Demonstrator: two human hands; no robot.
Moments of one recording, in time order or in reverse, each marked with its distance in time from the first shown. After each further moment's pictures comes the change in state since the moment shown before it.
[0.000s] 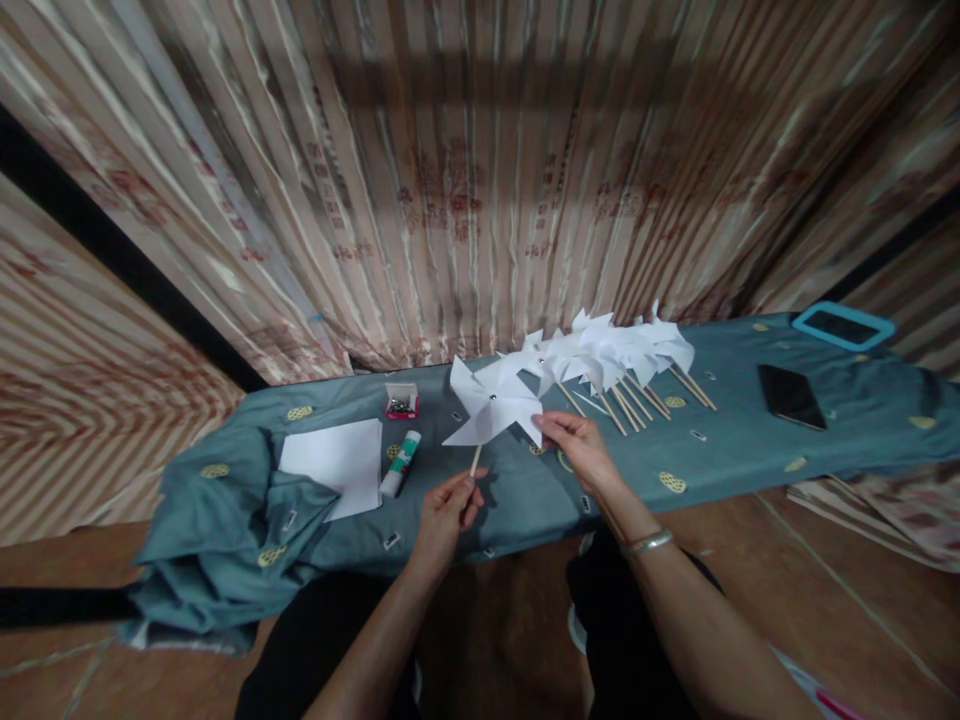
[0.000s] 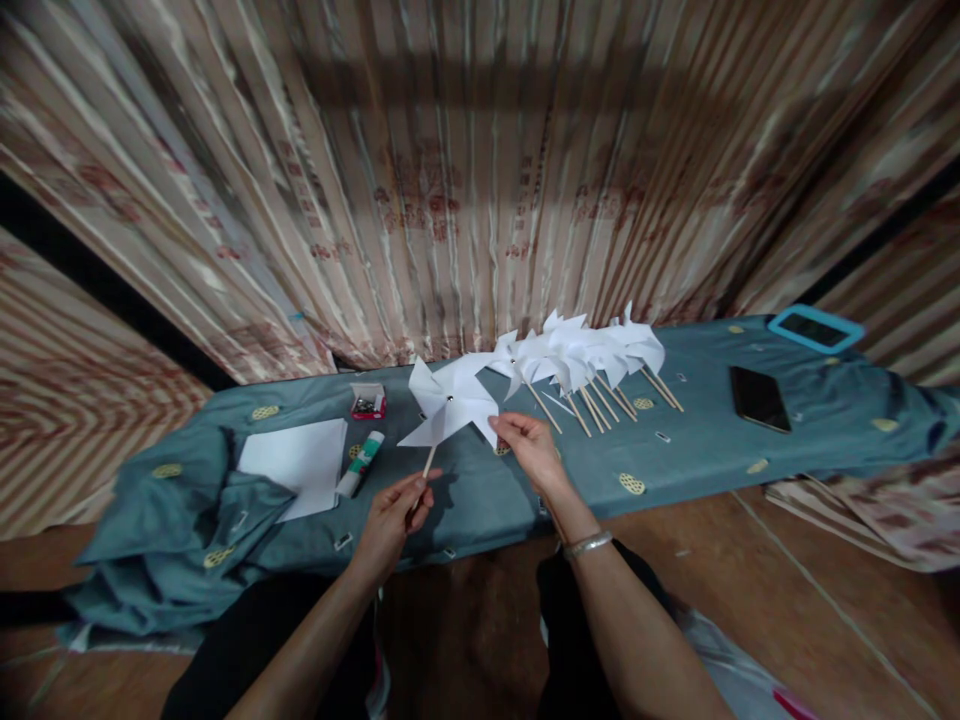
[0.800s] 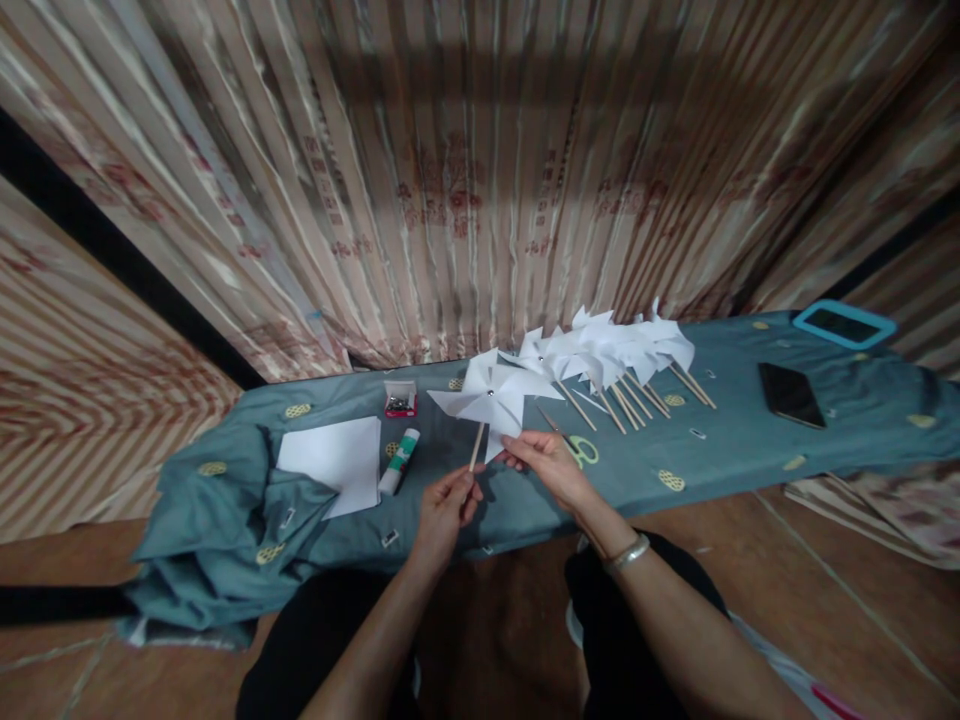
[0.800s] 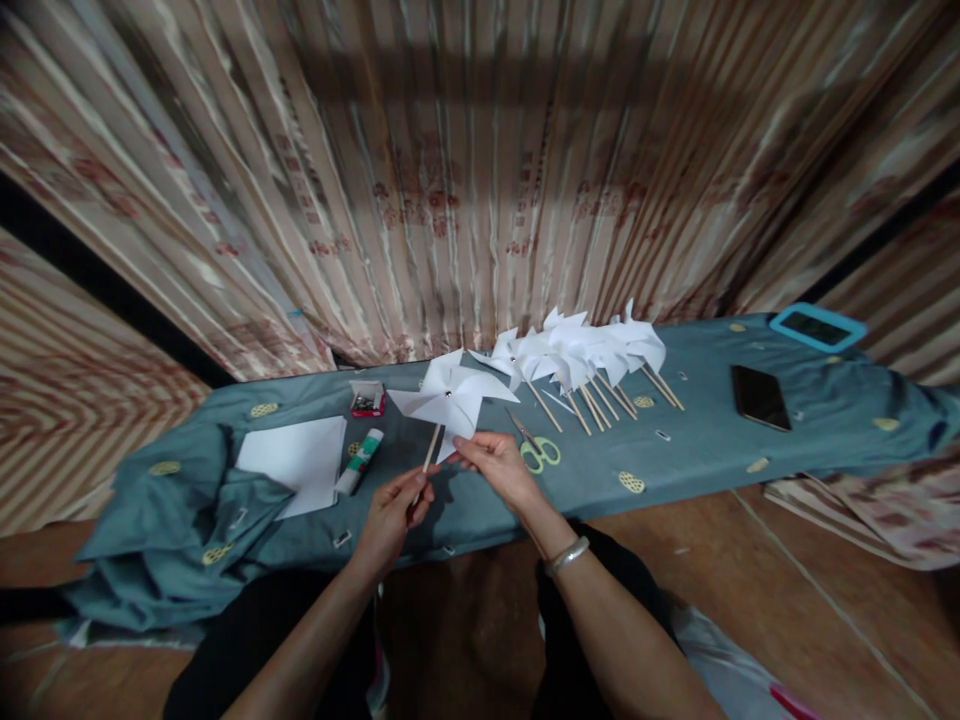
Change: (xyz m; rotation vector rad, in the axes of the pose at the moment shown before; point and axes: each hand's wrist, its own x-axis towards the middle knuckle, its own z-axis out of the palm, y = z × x) left_hand 0.001 0.003 0.005 0.004 0.025 0.024; right_hand -0.023 0.003 0.034 -0.012 -0.229 0.099
